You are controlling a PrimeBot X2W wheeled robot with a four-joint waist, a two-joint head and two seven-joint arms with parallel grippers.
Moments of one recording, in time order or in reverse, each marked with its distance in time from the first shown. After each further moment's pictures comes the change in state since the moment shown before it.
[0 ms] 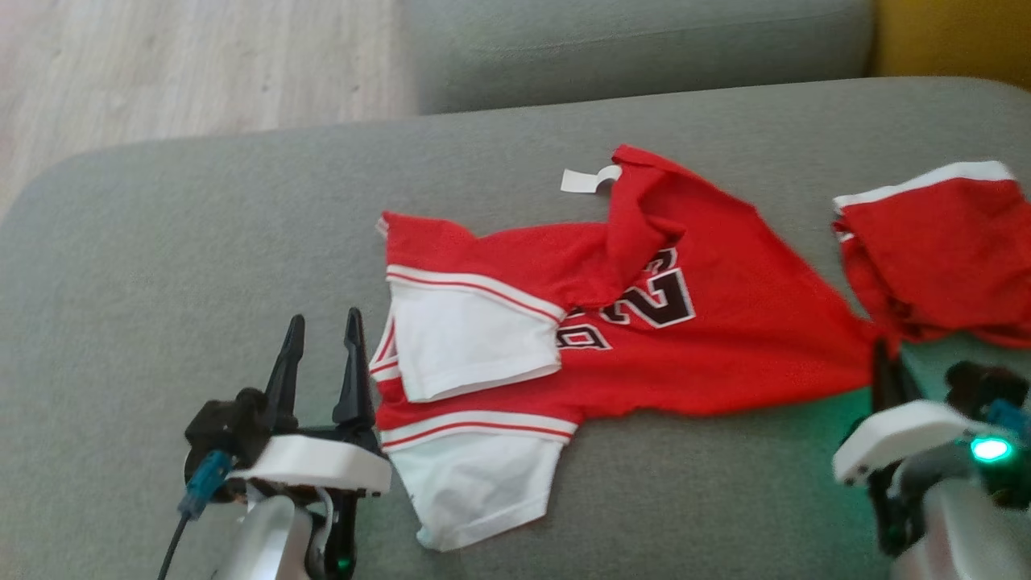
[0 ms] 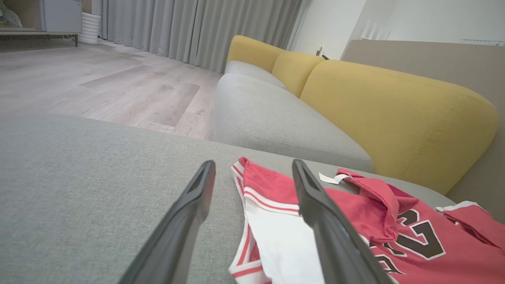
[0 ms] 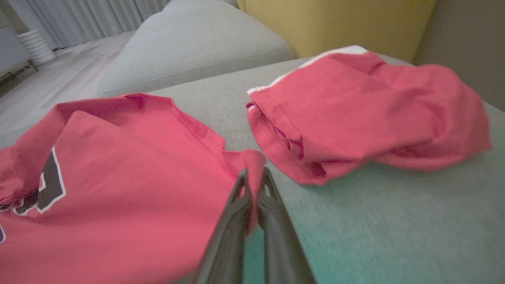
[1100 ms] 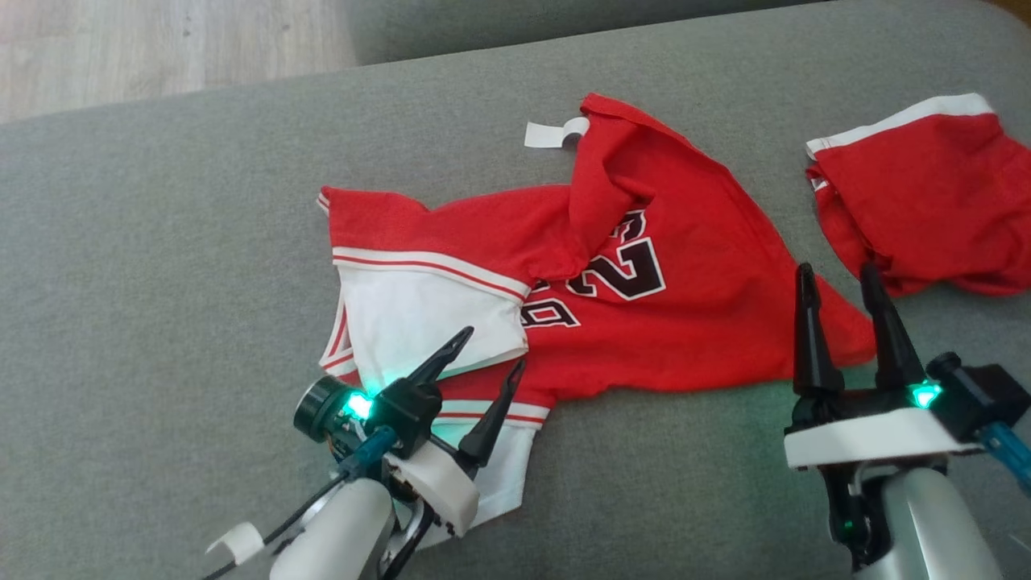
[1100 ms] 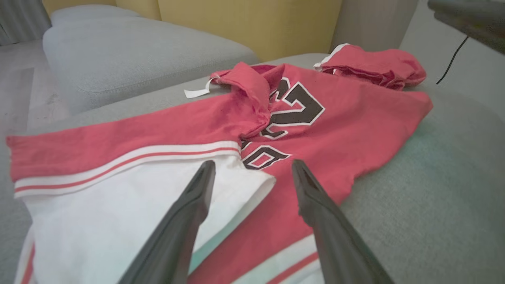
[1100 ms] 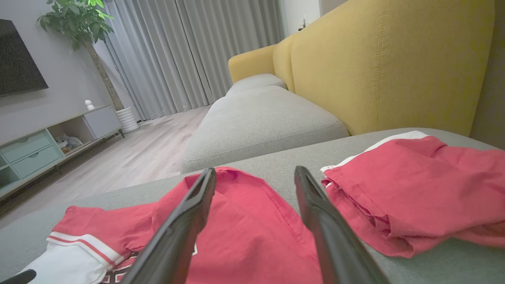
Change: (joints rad) left arm -0.134 0.070 -0.385 0.079 0.223 -0.063 0.094; right arm 0.177 0.007 0.300 -0.485 0.206 0.000 -0.141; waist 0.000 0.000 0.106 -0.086
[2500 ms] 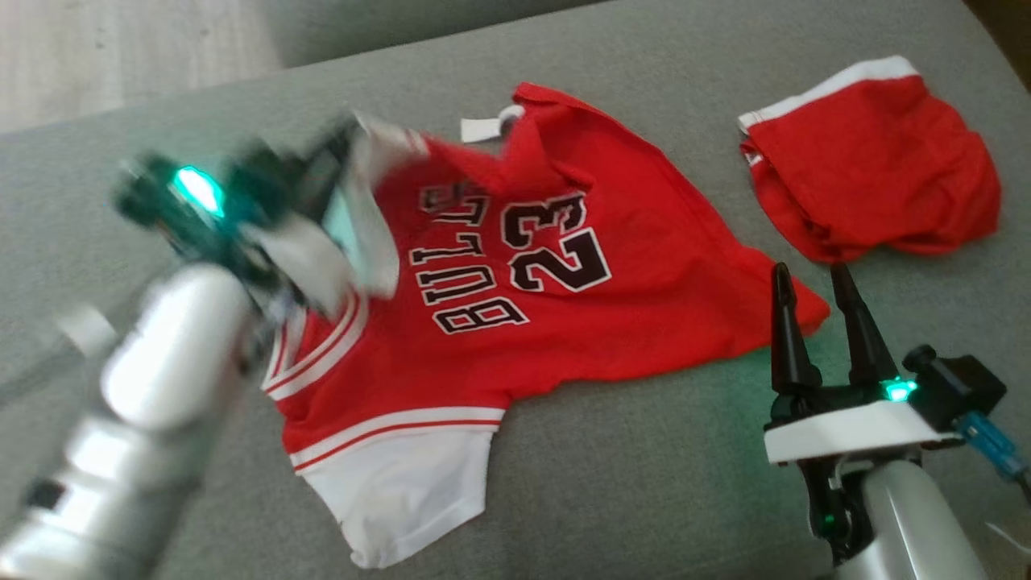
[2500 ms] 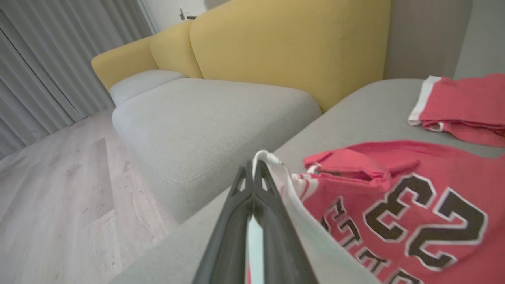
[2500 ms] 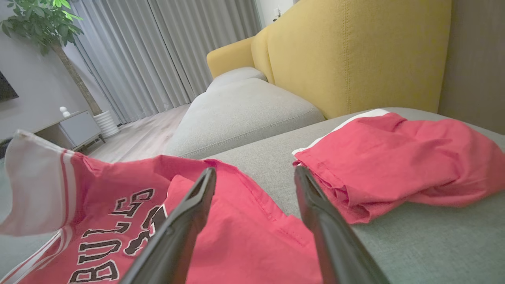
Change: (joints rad) left arm -0.364 0.196 0.060 -0.019 -0.045 0.018 0.185; right arm -0.035 0.000 0.047 0.059 0.058 0.000 0.000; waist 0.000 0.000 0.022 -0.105
